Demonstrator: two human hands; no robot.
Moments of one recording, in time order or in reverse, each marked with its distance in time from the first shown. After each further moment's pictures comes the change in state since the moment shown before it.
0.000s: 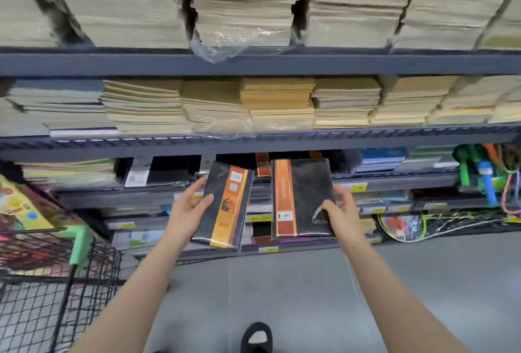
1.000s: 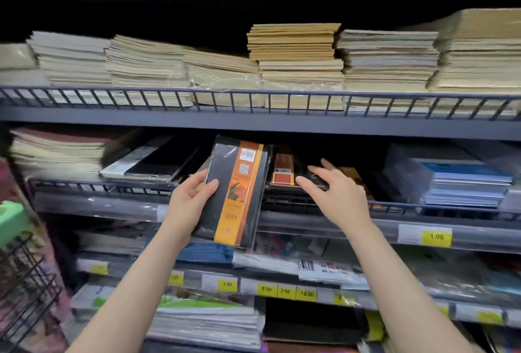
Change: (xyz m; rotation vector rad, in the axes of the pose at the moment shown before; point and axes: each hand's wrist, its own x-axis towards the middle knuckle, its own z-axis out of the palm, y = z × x) left_hand 0.094 -0.098 0.059 -0.306 0.161 0.522; right_hand 0.153 0.056 0.068 -0.732 0.095 -0.922
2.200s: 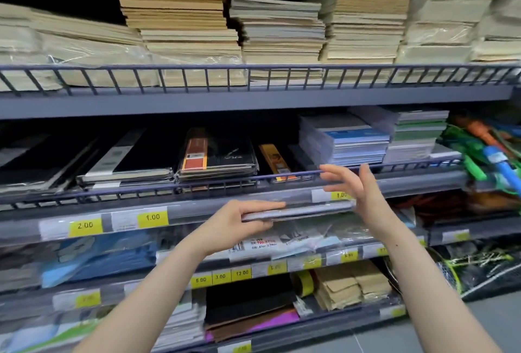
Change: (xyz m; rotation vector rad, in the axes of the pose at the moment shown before) left_hand -0.036 -0.032 0.155 0.401 -0.921 0.086; right_hand -0.083 0.124 -0.088 0.739 -0.139 0.229
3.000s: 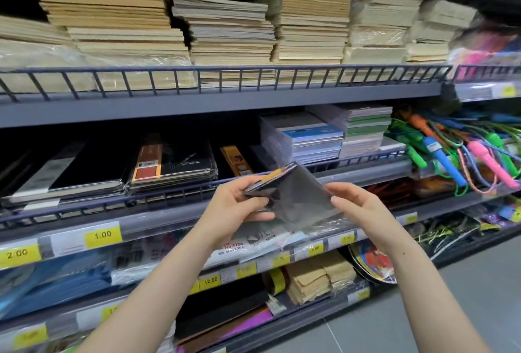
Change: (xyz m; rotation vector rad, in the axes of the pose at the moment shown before) left_hand 0.048 0.029 0.042 -0.610 0.141 0.000; right_hand -0.042 0.027 -0.052 -0.019 0.207 0.048
